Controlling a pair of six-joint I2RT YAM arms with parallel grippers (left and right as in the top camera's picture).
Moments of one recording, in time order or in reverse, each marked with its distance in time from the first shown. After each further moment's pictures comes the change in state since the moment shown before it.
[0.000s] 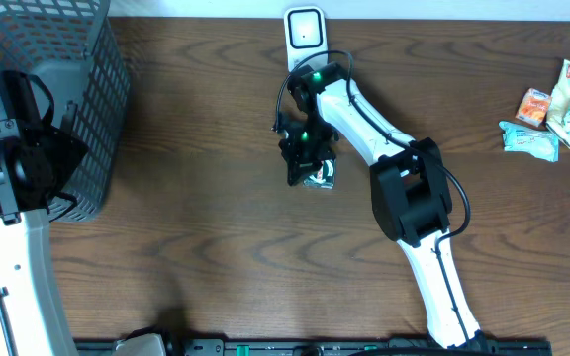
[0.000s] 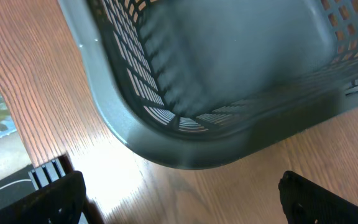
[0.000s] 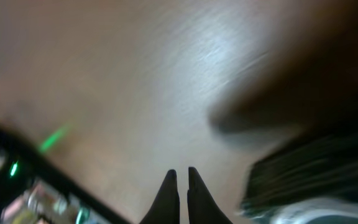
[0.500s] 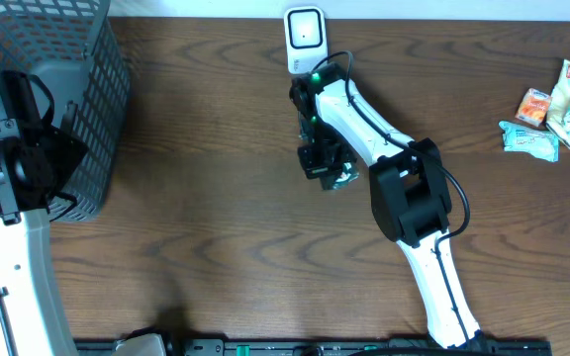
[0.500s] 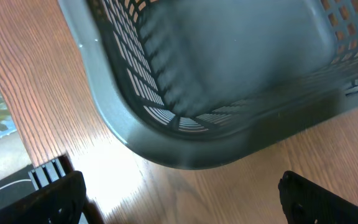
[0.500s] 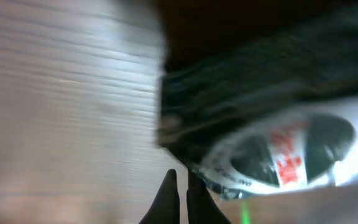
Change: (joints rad) left arm 0.000 0.000 0.000 0.000 0.000 0.000; right arm 0.002 0.000 0.002 -0.184 0.373 0.202
